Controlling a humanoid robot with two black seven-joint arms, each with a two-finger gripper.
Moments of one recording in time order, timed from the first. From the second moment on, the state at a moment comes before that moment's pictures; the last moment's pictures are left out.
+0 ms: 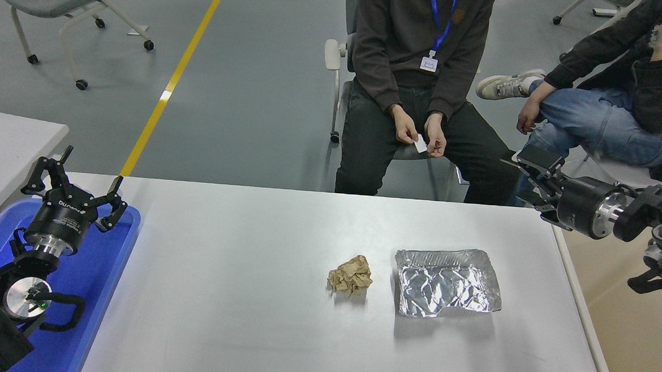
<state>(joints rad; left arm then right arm) -0.56 0.46 -0.57 -0.39 -0.24 -0.70 -0.60 0.87 -0.85 0.33 1.28 -0.76 0.08 0.08</state>
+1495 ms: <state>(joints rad) -0.56 0.46 -0.57 -0.39 -0.24 -0.70 -0.60 1.09 -0.70 -0.29 1.12 -1.00 0.06 -0.02</state>
